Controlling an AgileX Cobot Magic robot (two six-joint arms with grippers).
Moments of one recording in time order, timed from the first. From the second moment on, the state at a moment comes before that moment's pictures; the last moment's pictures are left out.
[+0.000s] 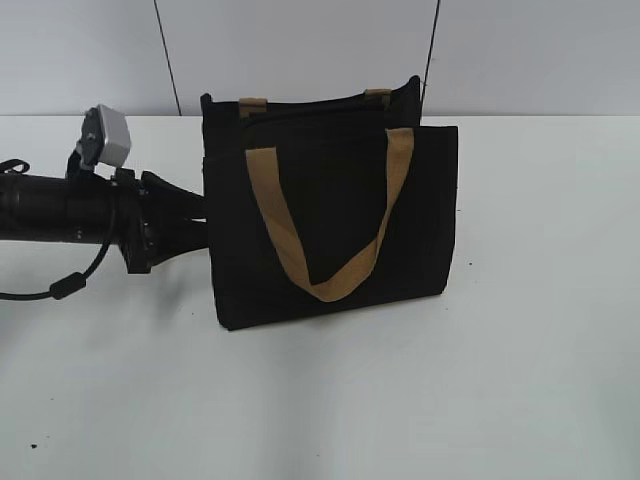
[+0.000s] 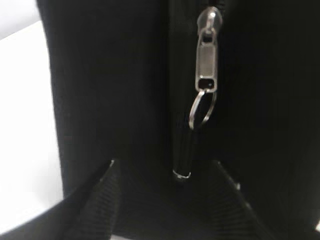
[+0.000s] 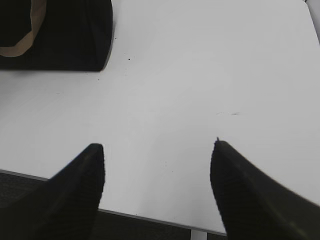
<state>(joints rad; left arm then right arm) -0.05 2.04 -0.94 -1.73 0.97 2.57 0.11 -0.01 -0.48 0.06 1.10 -0.14</state>
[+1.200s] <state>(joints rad) -0.13 2.07 -0.97 -1.73 0.91 2.57 0.11 -0.01 -0.48 0.18 1.10 -0.15</state>
